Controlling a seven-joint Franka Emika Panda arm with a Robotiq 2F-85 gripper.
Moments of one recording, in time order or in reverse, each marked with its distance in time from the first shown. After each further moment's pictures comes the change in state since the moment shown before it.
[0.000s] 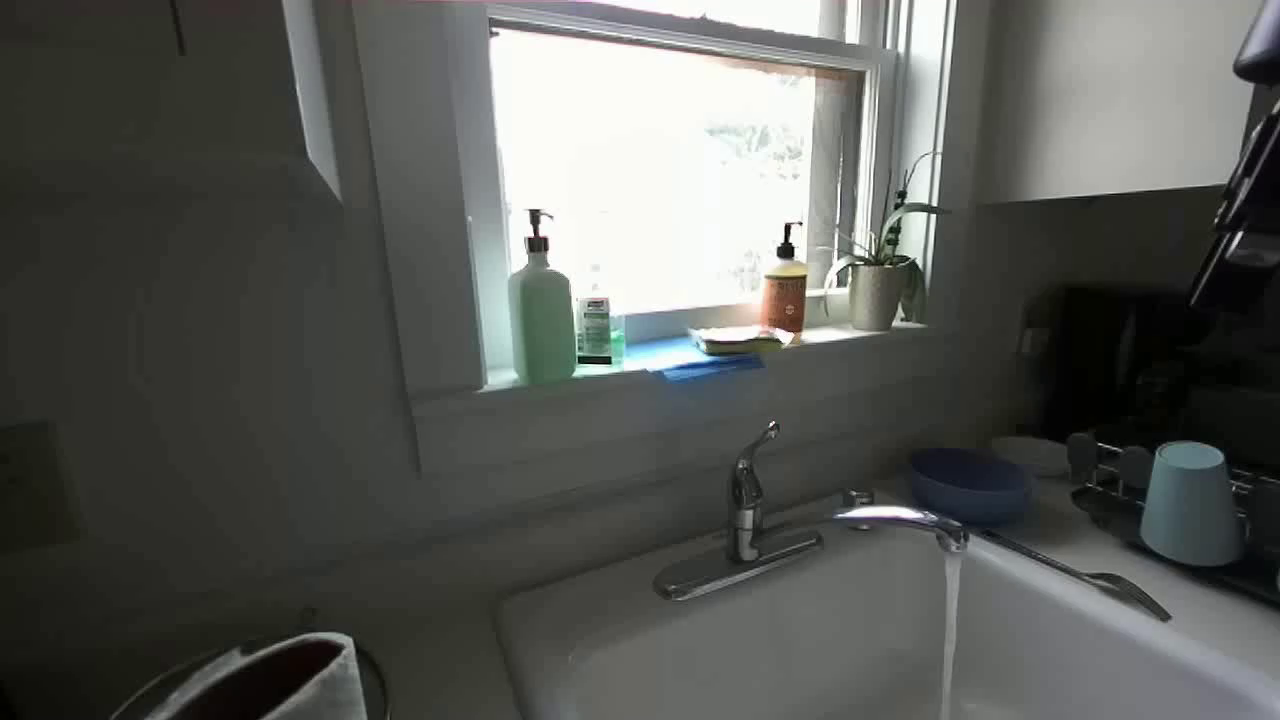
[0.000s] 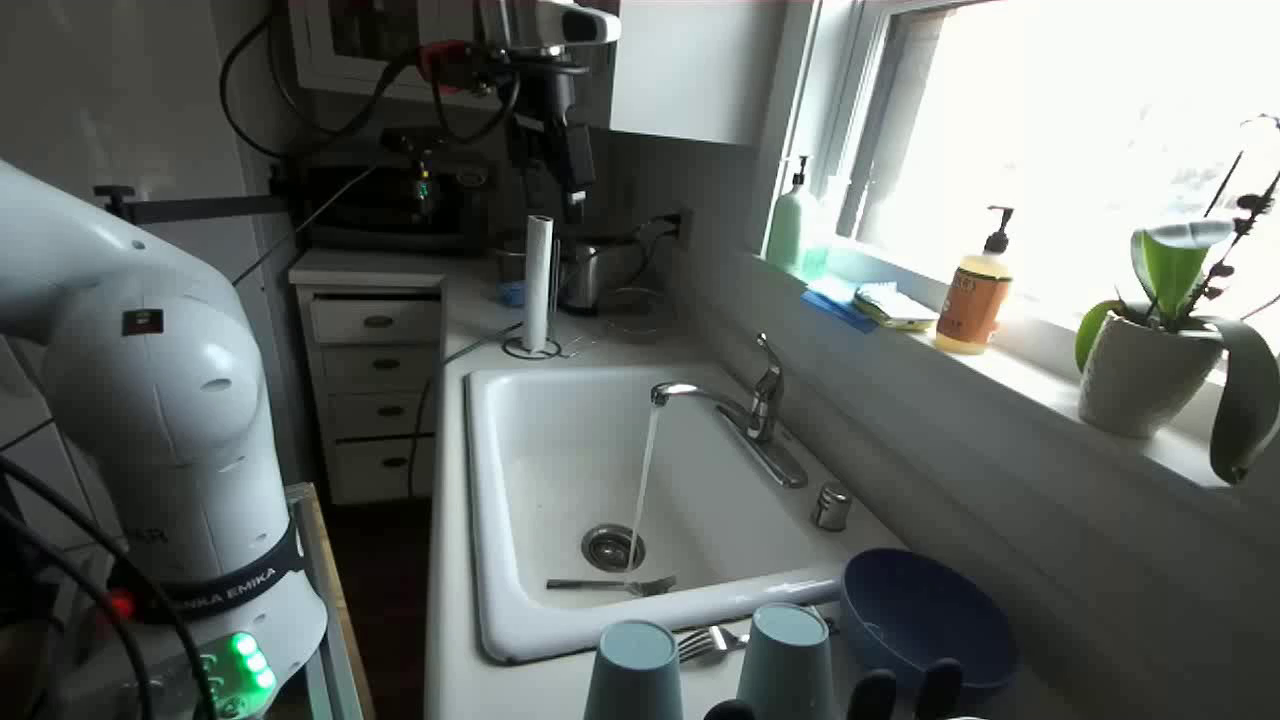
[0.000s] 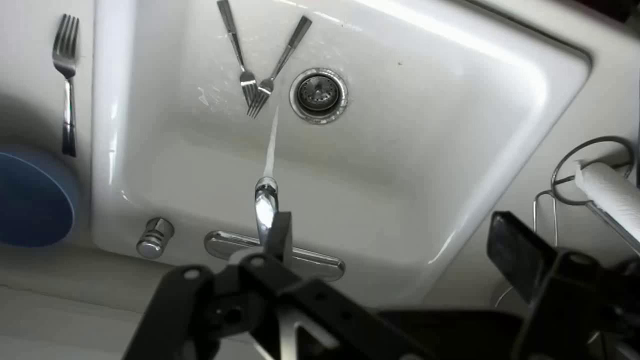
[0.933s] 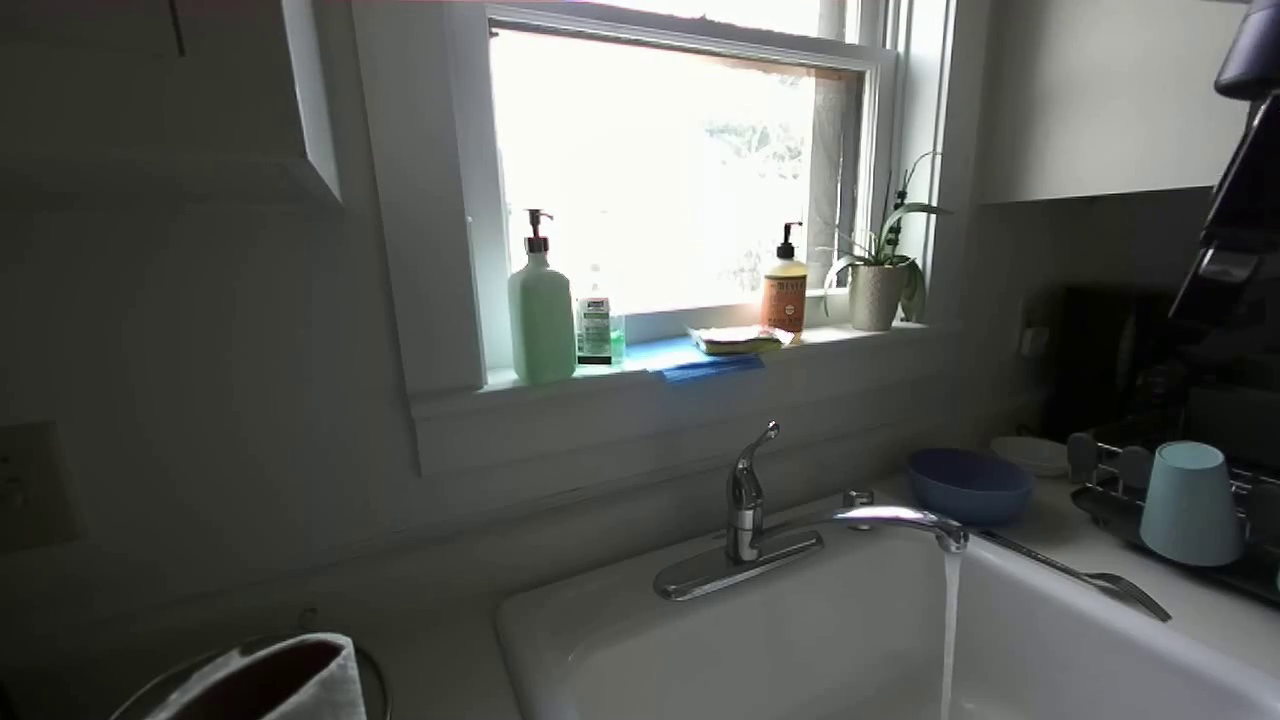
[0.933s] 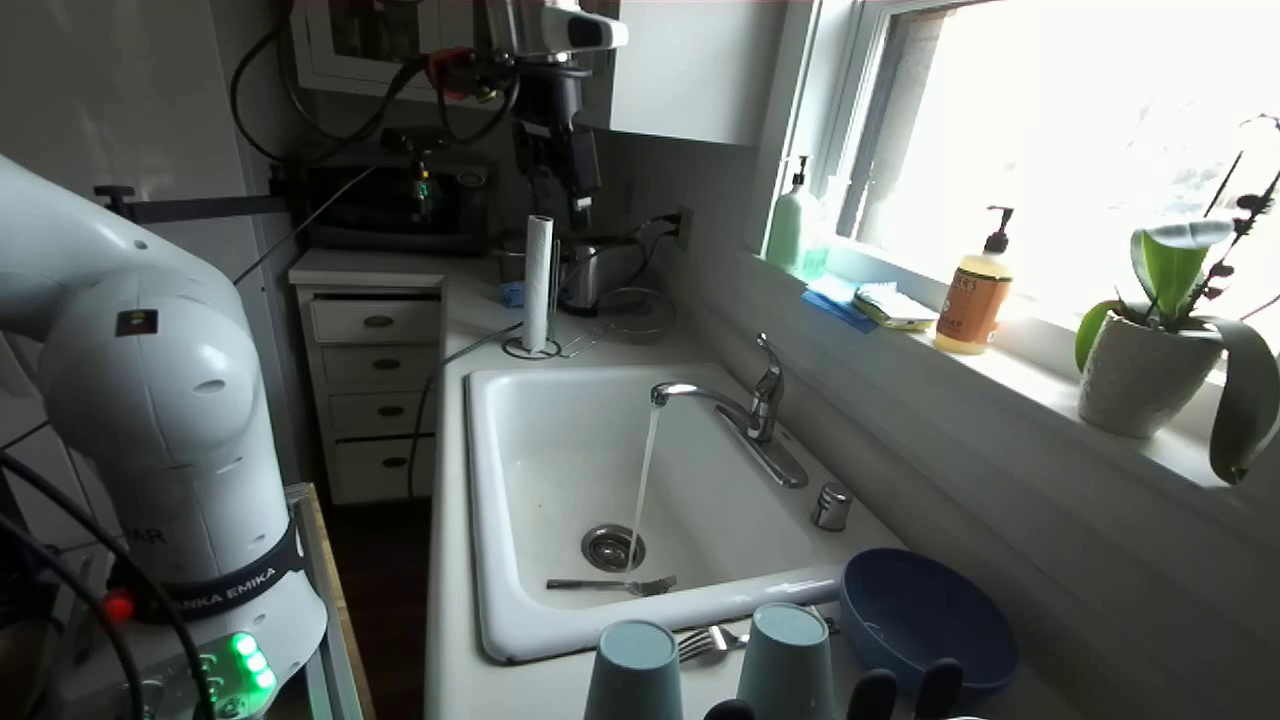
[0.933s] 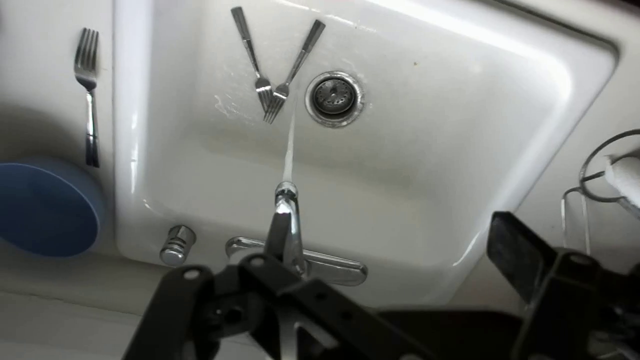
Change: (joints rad) arm -0.027 0.024 0.011 0.001 -0.029 0.008 0.040
